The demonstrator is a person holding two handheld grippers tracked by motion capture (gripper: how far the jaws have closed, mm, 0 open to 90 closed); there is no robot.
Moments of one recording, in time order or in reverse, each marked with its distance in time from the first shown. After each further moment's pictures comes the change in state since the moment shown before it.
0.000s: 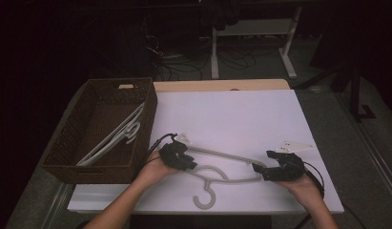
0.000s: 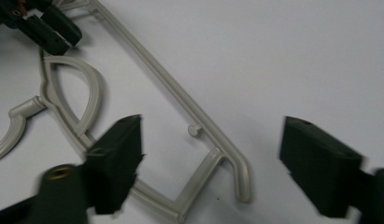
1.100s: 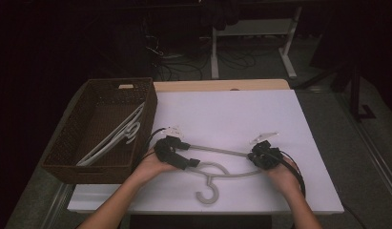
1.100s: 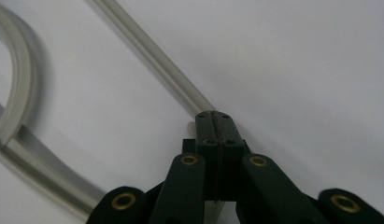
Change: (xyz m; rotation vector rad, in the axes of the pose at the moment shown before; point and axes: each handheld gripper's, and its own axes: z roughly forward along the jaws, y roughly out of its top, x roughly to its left) left arm 0.008 -0.001 -0.016 -0.196 -0.090 -0.032; right arm 0.006 0.028 0.062 0.268 -0.152 -0.078
